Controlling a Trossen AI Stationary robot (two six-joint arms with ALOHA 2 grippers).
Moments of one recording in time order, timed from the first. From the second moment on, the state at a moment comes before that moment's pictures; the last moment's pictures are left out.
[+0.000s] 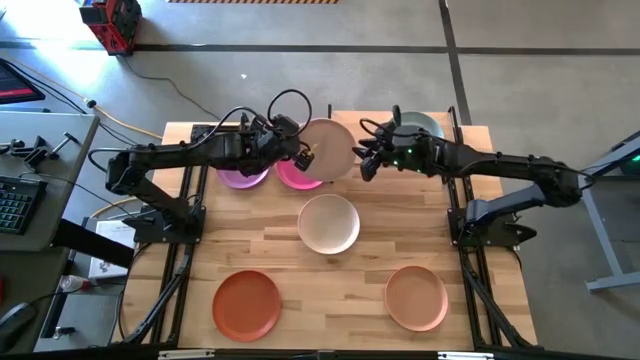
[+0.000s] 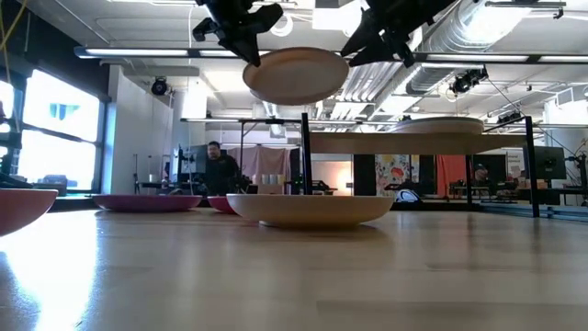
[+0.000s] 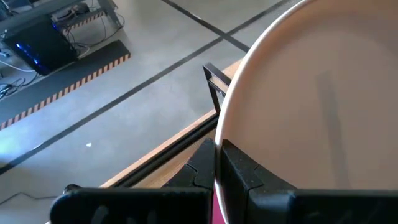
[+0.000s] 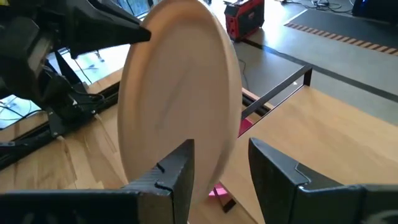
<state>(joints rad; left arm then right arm) 0.17 1.49 1.42 -0.68 -0.77 -0.36 -0.24 1.23 1.05 -0.24 0.26 0.35</state>
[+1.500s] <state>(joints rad) 0.22 1.49 1.42 -0.63 -0.49 -0.17 -0.24 1.28 1.05 -0.27 0.30 0.60</state>
